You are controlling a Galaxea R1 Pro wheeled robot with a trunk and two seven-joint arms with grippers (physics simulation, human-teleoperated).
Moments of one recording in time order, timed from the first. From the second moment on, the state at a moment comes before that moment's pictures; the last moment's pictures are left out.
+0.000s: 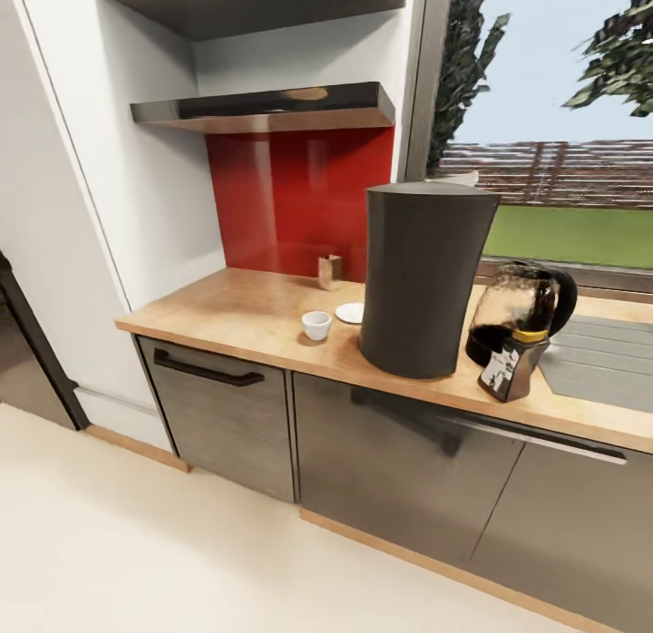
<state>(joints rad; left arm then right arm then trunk) -0.33 0.23 0.02 -0.03 0.44 -0.18 -0.60 -0.15 -0.31 0.25 -0.32 -0.28 -0.07 0.94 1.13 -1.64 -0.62</state>
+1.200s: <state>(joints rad) -0.33 0.23 0.02 -0.03 0.44 -0.18 -0.60 -0.15 -0.31 0.25 -0.32 -0.28 -0.08 0.94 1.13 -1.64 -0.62</state>
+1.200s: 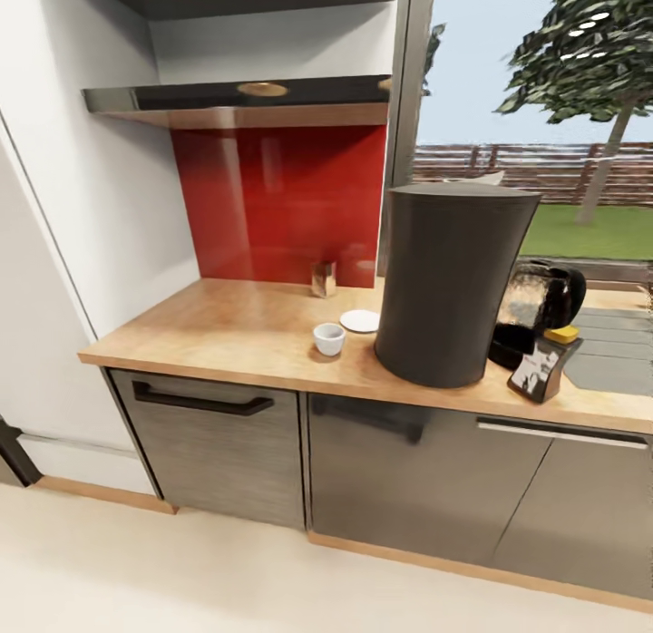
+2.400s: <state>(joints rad) -0.30 0.18 0.02 -0.03 0.45 -0.20 -0.61 -0.16 -0.31 0.25 -0.31 -0.28 -0.08 0.94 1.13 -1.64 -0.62</state>
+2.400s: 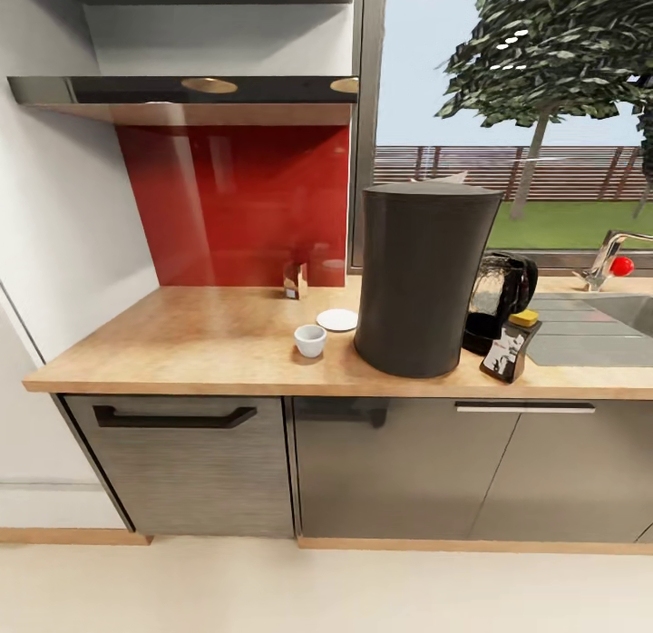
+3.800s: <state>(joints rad) -0.41 -0.17 -0.22 -1.36 0.37 0.96 -0.64 -0.16 -0.31 0.25 -0.29 -0.28 -0.14 0.89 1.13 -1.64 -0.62</state>
